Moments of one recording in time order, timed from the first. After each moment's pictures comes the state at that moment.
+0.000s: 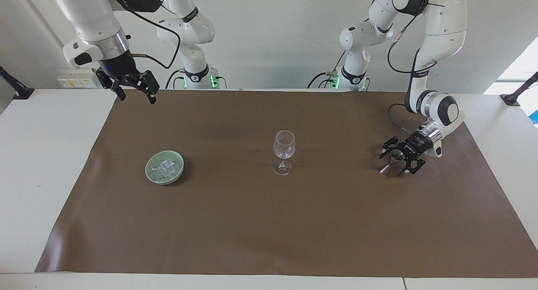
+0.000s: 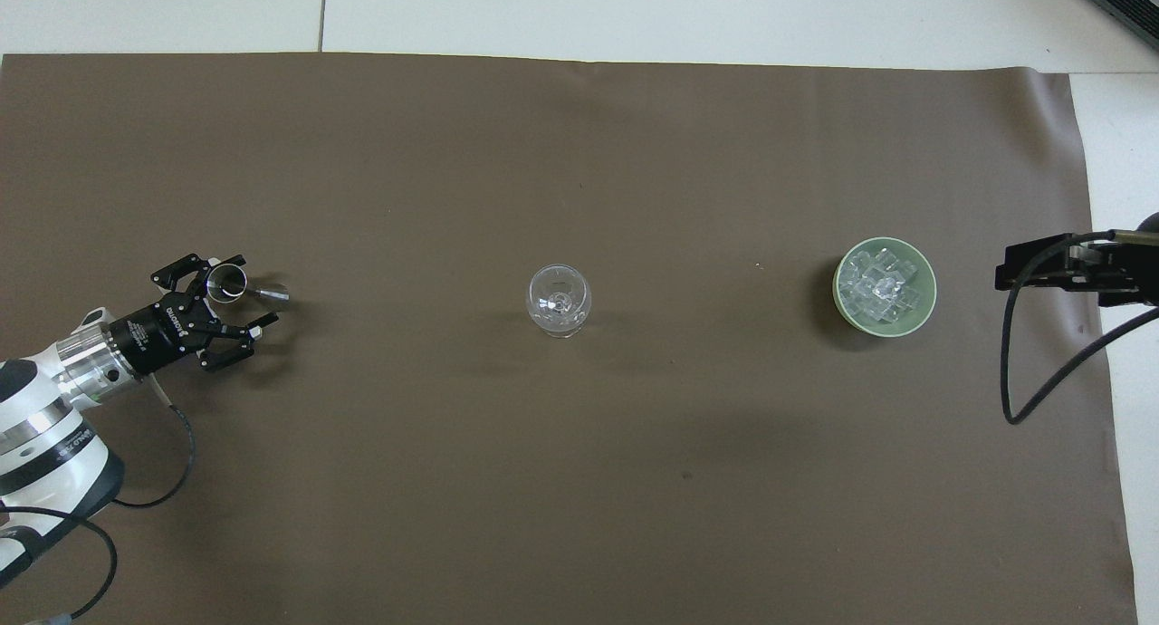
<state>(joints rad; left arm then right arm) 0.32 0.34 0.01 -2.26 -1.60 1.89 -0.53 0.02 -0.08 -0.05 -1.68 0.01 1.63 0.14</state>
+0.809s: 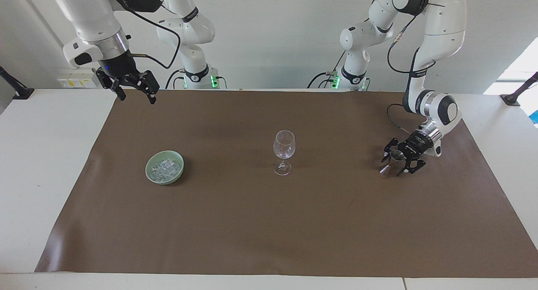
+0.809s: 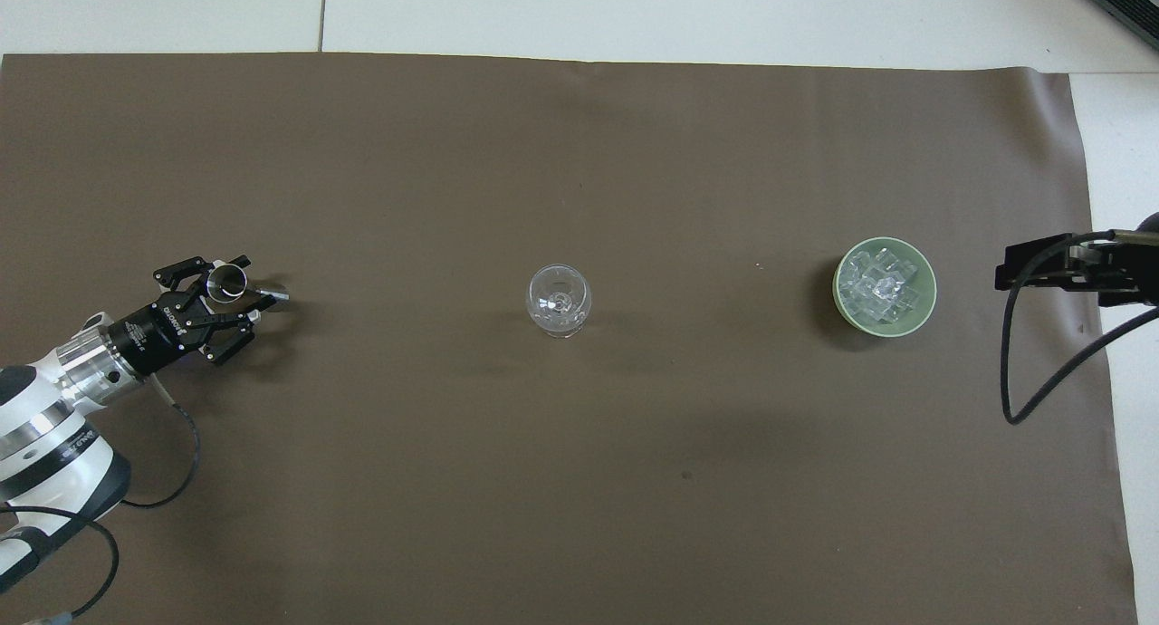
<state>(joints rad) 0.32 0.34 0.01 -2.28 -1.67 1.89 -0.53 0.02 -0.08 -0.05 -1.68 0.01 1.63 0.14</state>
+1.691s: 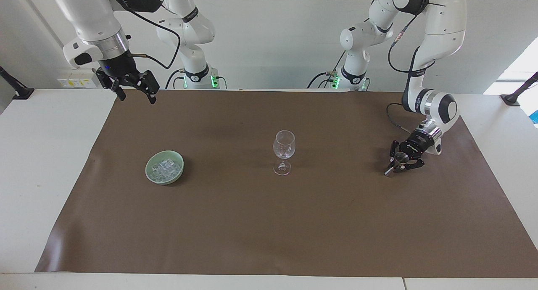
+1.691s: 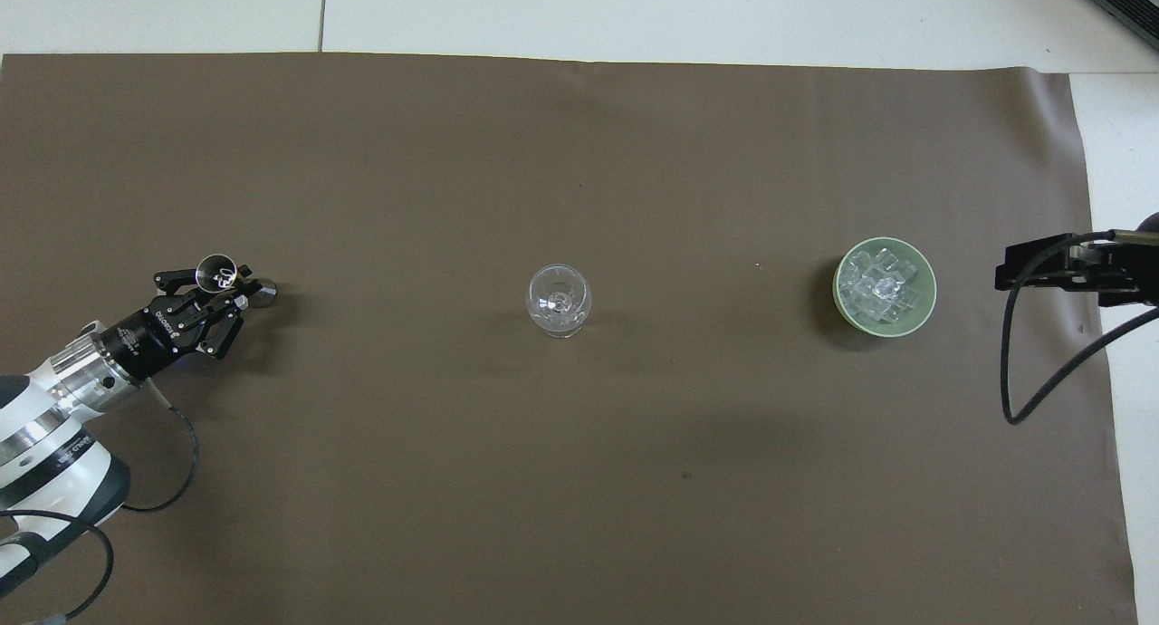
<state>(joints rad) 0.33 0.33 0.02 -2.30 -1.71 1.88 -0.53 0.02 -0.08 -0.05 -1.68 0.01 1.63 0.14</state>
